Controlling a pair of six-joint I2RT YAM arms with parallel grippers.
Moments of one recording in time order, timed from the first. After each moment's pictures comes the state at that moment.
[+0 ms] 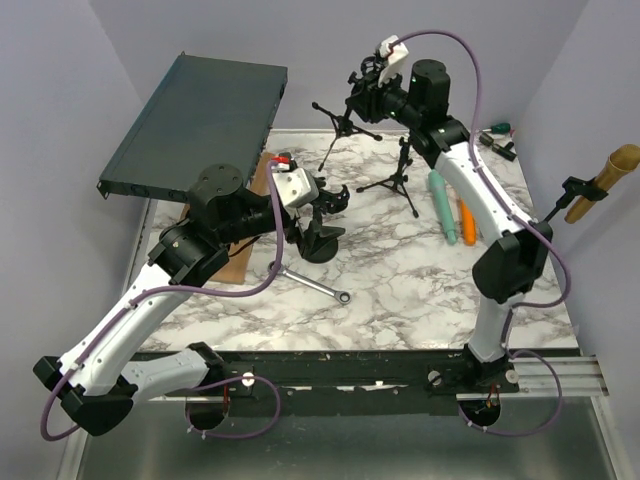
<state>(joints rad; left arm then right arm) -0.71 1.05 1.30 -0.34 0.50 0.21 0.40 1.86 1.93 -0.15 -0.35 -0.05</state>
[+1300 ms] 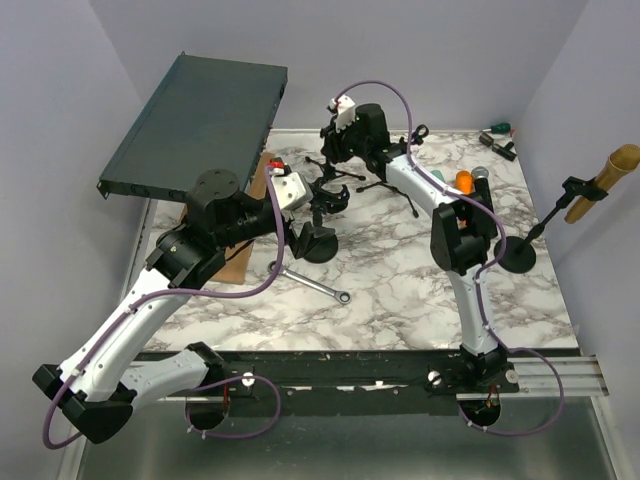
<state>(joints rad) -0.65 1.01 1.23 -0.35 0.48 0.24 0.46 2.32 2.04 -0.11 -0.28 -0.13</state>
